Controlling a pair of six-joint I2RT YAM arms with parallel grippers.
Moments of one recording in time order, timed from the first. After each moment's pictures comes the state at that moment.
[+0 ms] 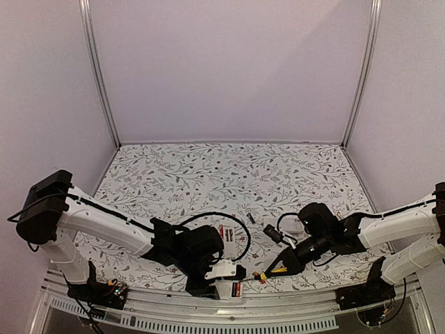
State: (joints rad) left arm -1.30 1.70 0.86 -0.29 0.25 0.25; right arm 0.95 1.32 0.43 0.06 -0.70 0.47
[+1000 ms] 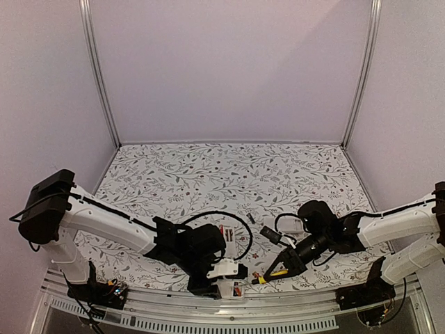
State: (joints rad) left arm -1.29 1.72 0.88 -0.31 0.25 0.25; right arm 0.95 1.34 0.45 0.11 -0.87 0.48
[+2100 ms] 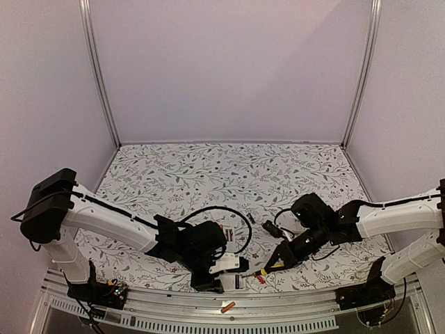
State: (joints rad) left arm -1.27 1.73 0.90 -0.28 0.19 0.21; right arm 0.96 1.32 0.59 -0.22 -0.62 0.62
